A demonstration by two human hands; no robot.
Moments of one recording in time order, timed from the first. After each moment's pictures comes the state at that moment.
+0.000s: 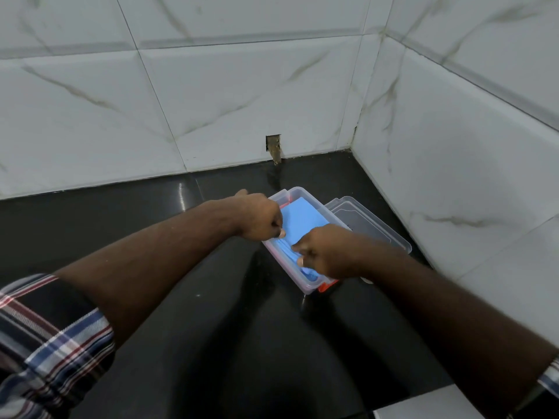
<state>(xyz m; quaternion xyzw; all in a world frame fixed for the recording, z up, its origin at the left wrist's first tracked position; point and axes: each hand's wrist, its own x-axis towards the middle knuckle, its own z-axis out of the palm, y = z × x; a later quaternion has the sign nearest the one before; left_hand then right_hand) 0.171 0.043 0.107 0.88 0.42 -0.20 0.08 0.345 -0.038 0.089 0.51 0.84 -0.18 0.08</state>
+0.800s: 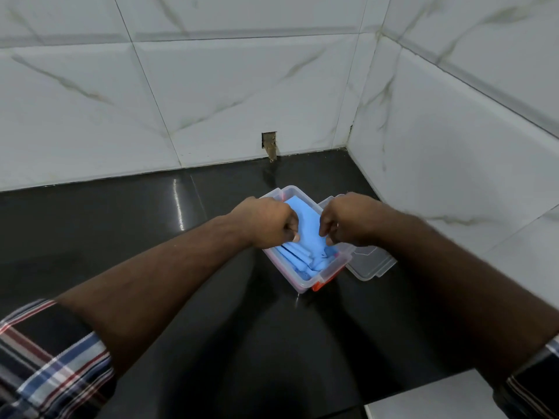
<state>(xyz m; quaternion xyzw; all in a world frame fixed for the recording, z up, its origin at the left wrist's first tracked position) 0.188 0.017 0.099 0.89 0.44 -0.08 0.12 0.381 -0.012 0.122 0.57 0.80 -0.15 0.11</state>
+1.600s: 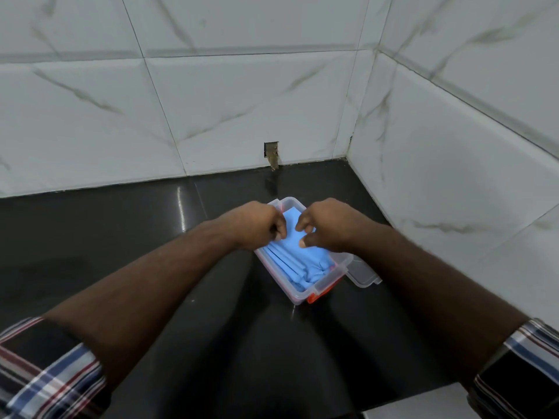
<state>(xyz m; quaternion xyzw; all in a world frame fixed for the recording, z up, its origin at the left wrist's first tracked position) 0.169 0.019 0.104 0.88 0.45 -0.05 0.18 0.358 -0.010 0.114 0.56 0.82 -0.13 0.02</state>
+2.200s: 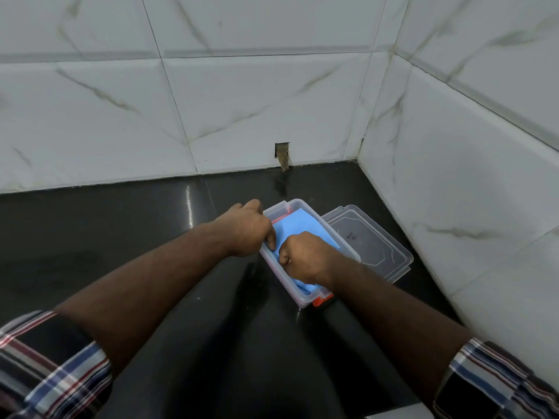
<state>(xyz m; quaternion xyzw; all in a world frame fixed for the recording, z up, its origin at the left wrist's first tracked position) 0.144 0.012 0.096 0.88 0.45 -0.15 0.05 0.304 -0.025 0.058 0.55 0.82 -0.18 0.05</state>
